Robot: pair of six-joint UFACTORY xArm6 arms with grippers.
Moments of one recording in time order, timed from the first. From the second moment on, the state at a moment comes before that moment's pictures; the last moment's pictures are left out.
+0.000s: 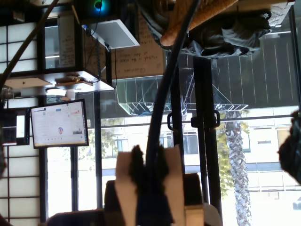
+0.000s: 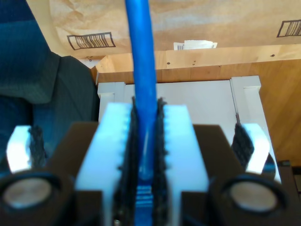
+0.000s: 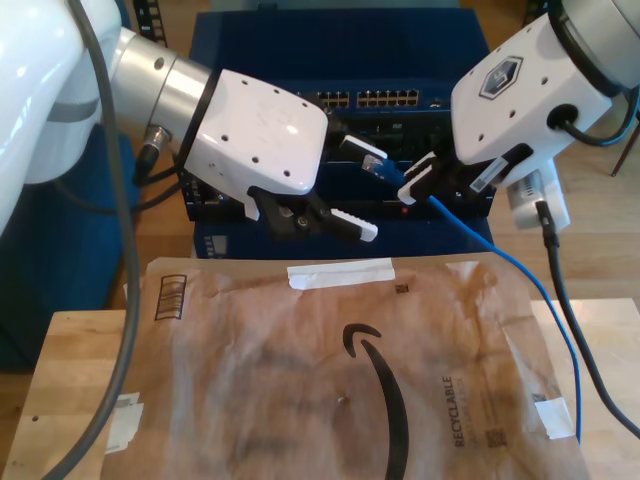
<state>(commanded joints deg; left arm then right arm) -3.5 -15.2 -59.7 -64.0 87.9 -71.3 7.1 -24.4 -64.1 38.5 80.8 102.0</state>
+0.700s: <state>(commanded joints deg) -0.7 -14.1 -60.1 -68.9 92.9 -71.3 7.2 -25.4 -62.3 38.5 80.5 102.1</state>
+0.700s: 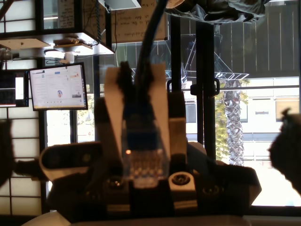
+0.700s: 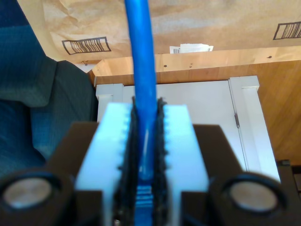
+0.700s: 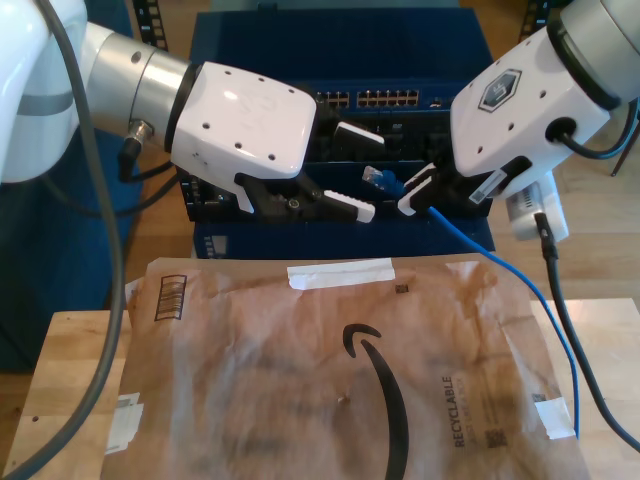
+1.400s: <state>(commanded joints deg) 0.3 -14.1 -59.6 -70.5 94.0 -71.5 7.1 -25.4 -62.3 38.5 80.5 102.1</state>
